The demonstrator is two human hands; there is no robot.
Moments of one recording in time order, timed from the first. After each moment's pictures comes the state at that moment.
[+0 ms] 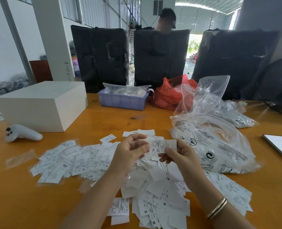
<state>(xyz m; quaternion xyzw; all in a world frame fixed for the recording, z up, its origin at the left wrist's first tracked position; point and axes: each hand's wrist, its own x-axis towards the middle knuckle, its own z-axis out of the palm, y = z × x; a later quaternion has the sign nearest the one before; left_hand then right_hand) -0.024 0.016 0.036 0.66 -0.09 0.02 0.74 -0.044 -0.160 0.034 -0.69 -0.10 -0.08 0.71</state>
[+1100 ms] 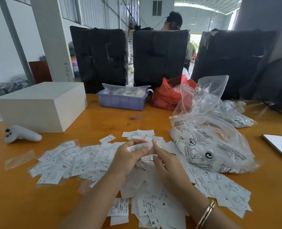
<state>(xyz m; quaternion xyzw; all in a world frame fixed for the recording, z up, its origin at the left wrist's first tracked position) -0.029 0.011 0.039 0.68 -0.03 0.01 0.73 -0.053 -0.130 0.020 -0.88 -0.16 -0.18 0.41</state>
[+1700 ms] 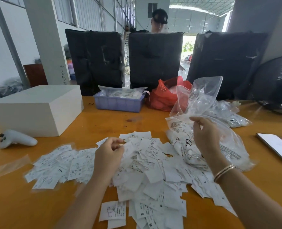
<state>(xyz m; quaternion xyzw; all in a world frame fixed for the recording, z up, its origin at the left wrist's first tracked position) -0.009 0.041 0.031 0.84 0.03 0.18 0.51 0.004 -0.220 0.072 -0.84 0.08 -0.39 0.37</state>
